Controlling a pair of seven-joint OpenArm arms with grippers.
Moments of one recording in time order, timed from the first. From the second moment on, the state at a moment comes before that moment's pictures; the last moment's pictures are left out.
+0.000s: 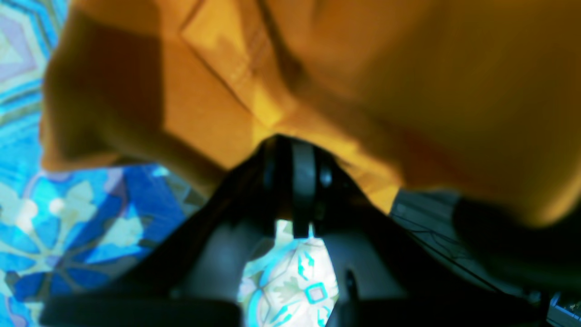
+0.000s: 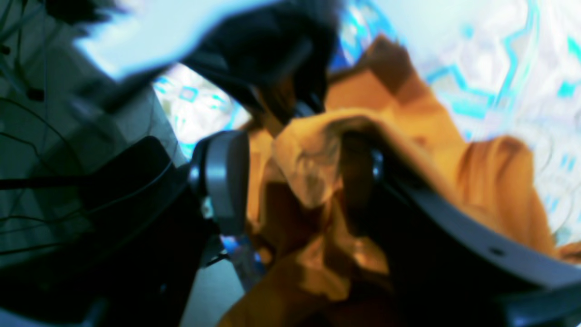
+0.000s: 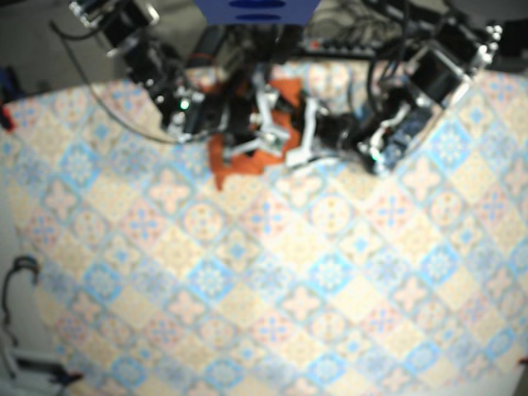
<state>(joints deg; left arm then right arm) -10.5 -24.1 41.4 72.2 -43.1 -31.4 55.9 -4.2 12.9 -33.4 97.4 15.8 36.2 -48.5</state>
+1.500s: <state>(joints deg) -10.4 -23.9 41.4 72.2 -42.5 -31.5 55.6 -10.5 14.3 -10.4 97.5 6.9 36.7 -49.0</state>
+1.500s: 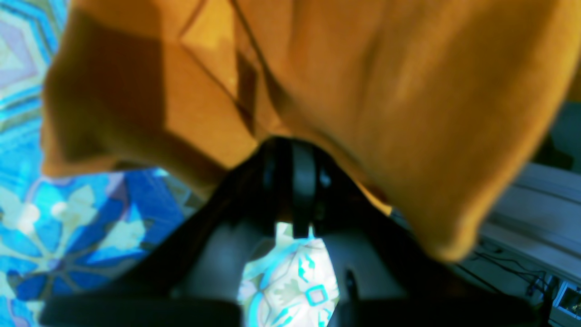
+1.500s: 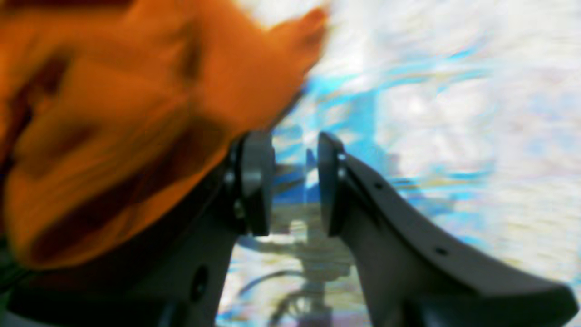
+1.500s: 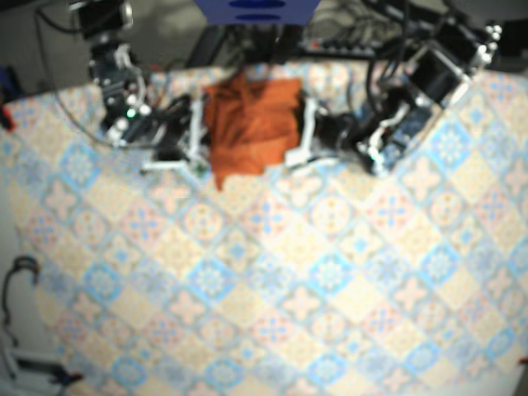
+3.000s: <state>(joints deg) -10.7 -23.9 41.1 68.1 -45.3 -33.3 52.8 -12.4 12.5 -29.0 105.9 7.1 36.3 -48.8</state>
